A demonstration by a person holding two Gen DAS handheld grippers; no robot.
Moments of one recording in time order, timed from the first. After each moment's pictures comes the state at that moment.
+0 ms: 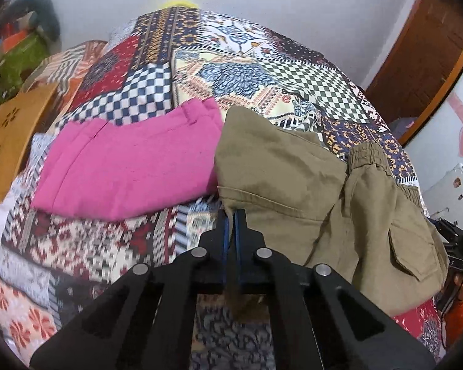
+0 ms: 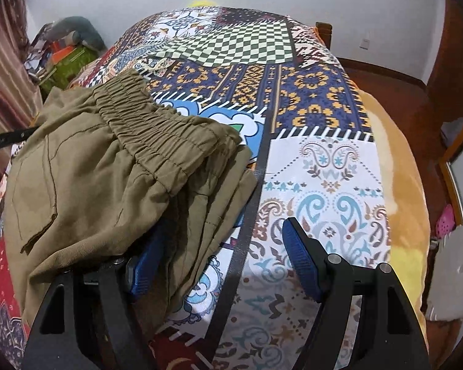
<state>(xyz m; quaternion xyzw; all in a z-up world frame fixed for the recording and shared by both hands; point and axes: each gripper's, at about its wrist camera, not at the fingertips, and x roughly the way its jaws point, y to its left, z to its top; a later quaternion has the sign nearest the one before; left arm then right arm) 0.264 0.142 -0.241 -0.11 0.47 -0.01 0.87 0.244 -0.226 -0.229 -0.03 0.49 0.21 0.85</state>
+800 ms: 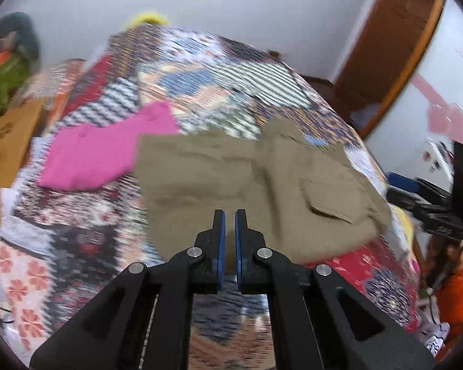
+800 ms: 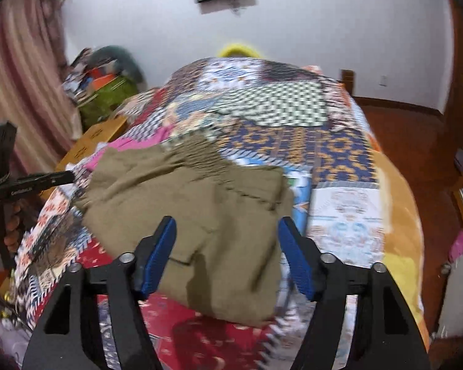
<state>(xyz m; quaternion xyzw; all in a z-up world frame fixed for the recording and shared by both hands) 0.189 0.087 -0.196 -0.08 0.46 -0.09 0.88 0.193 -0.191 -0.157 -0.01 0.41 0.30 0.86</state>
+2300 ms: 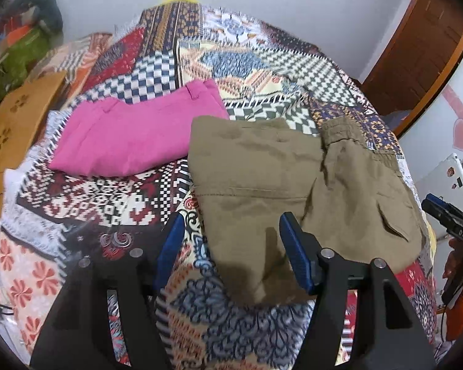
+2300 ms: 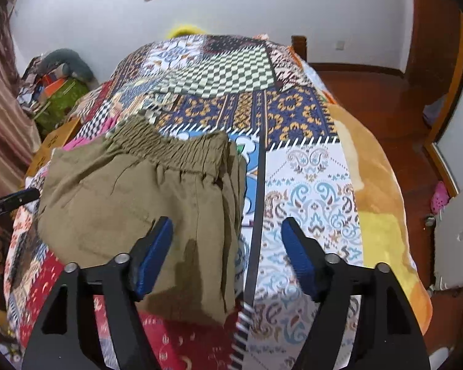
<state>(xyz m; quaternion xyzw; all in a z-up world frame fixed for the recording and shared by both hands) 0.222 0.136 -0.233 -0.11 0.49 -0.02 0.86 0.211 -0.221 -0.189 0.03 0.46 0.17 0.87</state>
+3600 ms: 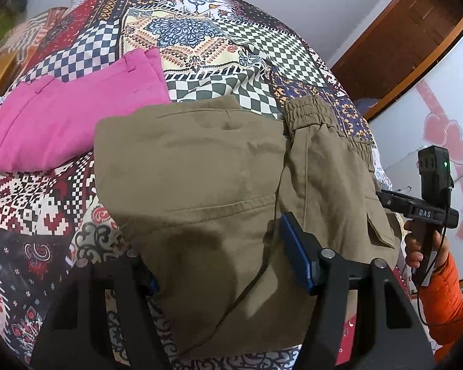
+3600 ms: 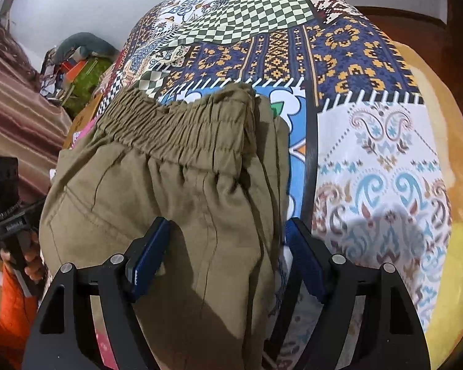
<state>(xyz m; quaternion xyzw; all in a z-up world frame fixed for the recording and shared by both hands) 0.255 0.104 -0.264 -0.15 0.52 -0.12 0.83 0.268 -0.215 -0.241 0.10 0.57 0.27 0.77</state>
